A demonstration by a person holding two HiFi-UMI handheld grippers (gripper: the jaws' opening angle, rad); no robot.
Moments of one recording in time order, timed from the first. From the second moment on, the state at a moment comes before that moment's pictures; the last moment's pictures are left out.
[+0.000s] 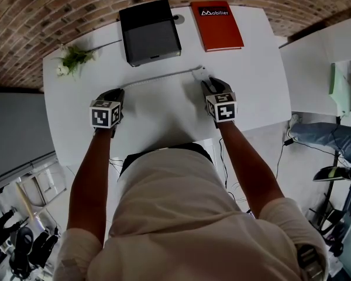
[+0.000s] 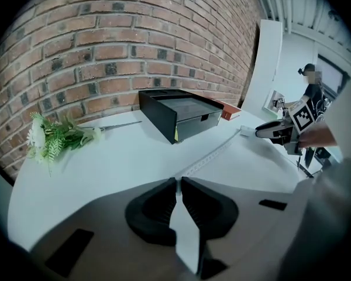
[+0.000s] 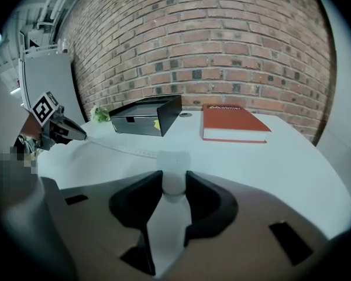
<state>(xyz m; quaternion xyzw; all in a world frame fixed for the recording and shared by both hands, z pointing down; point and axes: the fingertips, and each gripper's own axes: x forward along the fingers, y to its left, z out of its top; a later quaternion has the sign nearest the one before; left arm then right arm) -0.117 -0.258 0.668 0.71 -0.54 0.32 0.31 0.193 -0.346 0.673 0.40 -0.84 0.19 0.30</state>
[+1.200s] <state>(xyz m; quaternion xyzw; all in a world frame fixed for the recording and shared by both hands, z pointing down) -0.122 -0.229 0.676 0.70 -0.55 0.34 0.30 0.214 -0.318 0.681 0.38 -0.85 0.18 0.31</state>
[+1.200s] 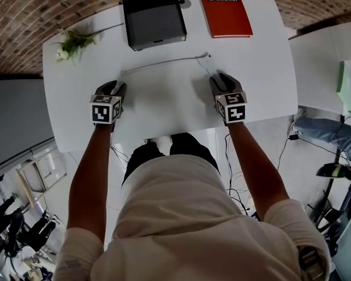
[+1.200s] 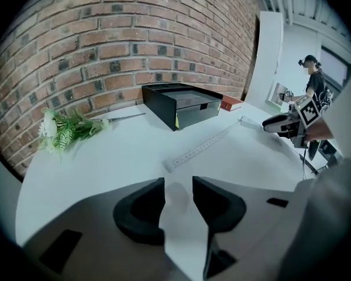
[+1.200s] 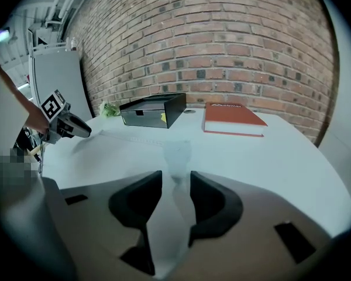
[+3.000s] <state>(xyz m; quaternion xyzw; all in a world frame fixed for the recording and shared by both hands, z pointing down) -0.062 0.096 0.449 0.89 -0.38 0.13 0.22 0.096 0.052 0.463 0.33 -0.91 0.12 0.20</state>
